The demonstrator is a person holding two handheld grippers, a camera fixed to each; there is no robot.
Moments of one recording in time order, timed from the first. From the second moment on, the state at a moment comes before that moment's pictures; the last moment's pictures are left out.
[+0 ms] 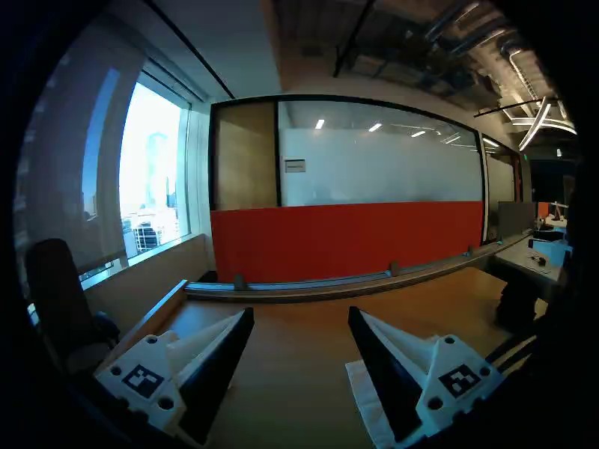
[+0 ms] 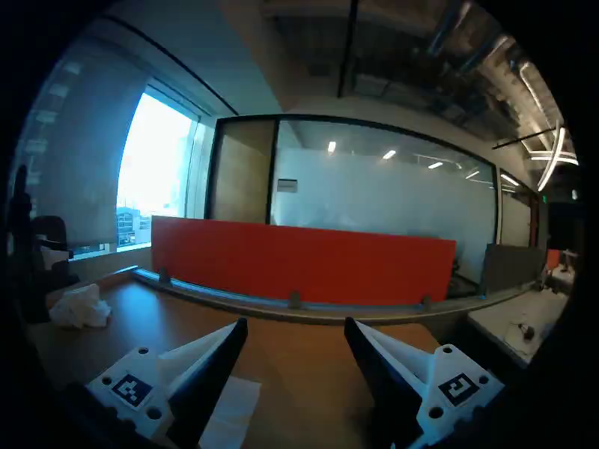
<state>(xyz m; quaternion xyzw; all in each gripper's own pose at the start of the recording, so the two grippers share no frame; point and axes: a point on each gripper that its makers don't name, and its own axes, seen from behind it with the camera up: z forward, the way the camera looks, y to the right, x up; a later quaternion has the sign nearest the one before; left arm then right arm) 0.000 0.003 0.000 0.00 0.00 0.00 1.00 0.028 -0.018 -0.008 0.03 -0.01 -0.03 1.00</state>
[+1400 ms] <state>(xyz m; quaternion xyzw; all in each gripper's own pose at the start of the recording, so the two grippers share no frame) -0.188 0.121 -0.007 -0.21 -0.19 0.08 0.95 -0.152 -0.092 -0.035 0.24 -0.22 -0.11 0.94</state>
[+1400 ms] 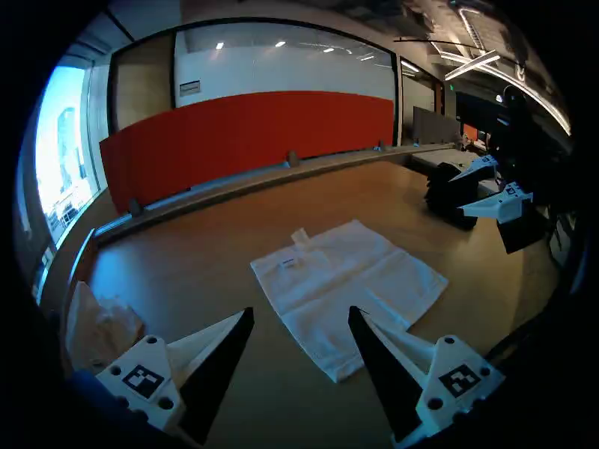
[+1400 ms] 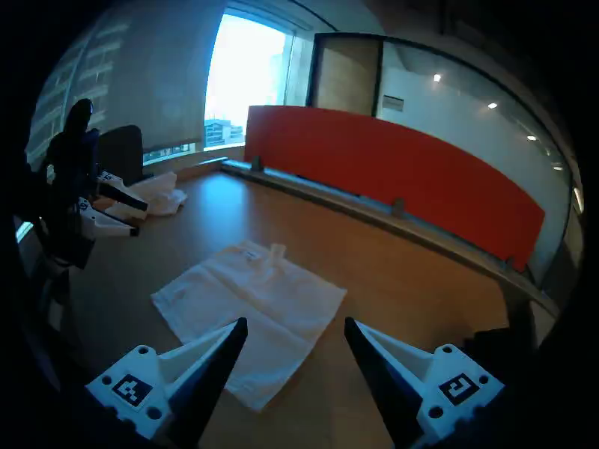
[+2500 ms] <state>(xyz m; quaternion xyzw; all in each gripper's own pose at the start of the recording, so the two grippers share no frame) -0.327 0.150 -0.025 -0.26 -0.33 0.09 0.90 -0.290 -0.097 -0.079 0.27 -0.34 -0.12 0.89</state>
